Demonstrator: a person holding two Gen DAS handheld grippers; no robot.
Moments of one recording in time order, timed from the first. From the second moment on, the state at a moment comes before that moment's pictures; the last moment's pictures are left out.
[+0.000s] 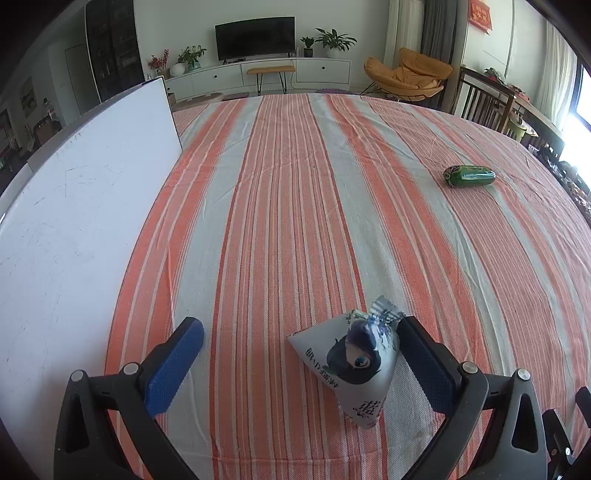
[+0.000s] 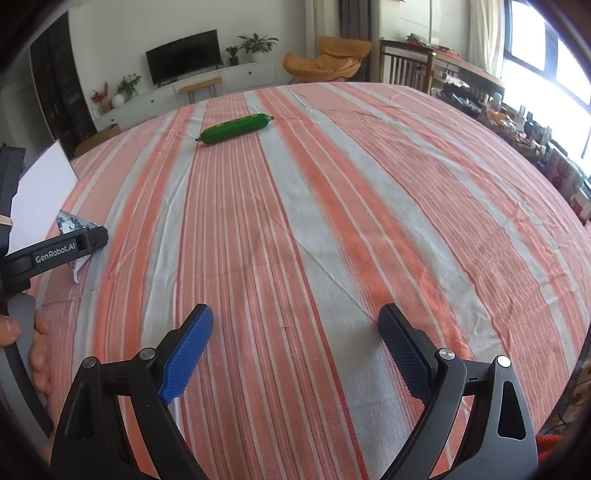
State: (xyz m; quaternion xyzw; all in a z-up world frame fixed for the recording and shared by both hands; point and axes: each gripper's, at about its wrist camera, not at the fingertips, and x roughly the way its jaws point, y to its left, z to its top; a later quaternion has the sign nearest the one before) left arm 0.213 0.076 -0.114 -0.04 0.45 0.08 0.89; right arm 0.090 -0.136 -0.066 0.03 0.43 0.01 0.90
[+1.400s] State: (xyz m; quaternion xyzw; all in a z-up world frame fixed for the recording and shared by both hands) left arm 0.213 0.076 -0.114 -0.04 0.45 0.08 0.89; right arm 0.288 -0.097 -0.049 -0.03 0.51 0.08 0.86
